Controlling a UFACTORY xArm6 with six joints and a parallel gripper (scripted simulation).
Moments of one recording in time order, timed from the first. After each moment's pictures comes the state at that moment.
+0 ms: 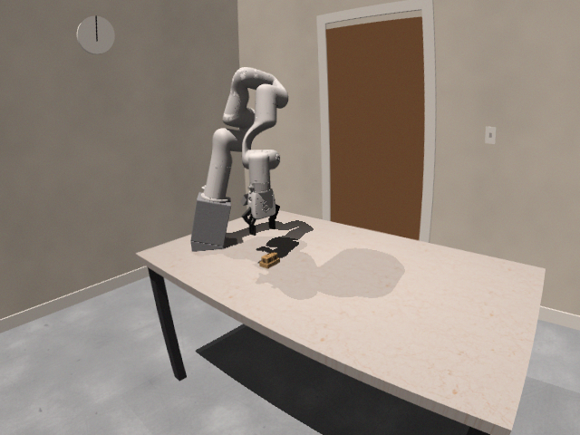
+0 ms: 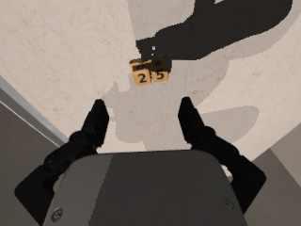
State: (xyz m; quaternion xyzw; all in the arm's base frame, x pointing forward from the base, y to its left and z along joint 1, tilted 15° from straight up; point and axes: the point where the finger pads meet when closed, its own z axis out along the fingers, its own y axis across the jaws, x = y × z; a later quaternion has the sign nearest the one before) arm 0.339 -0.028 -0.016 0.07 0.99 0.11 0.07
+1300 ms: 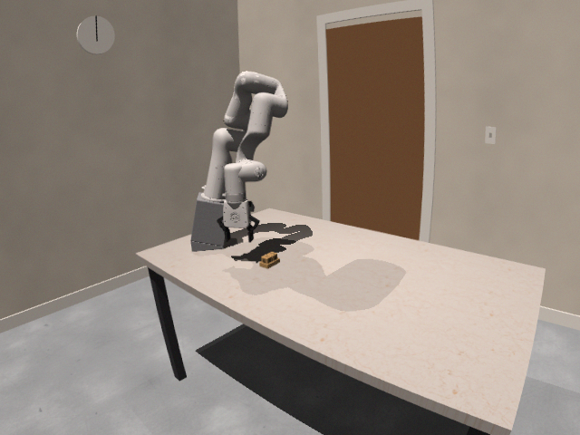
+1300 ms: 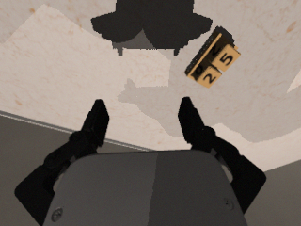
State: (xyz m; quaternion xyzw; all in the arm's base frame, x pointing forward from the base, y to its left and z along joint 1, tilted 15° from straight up) arm 0.272 -0.075 -0.074 0.50 0.85 0.13 0.02
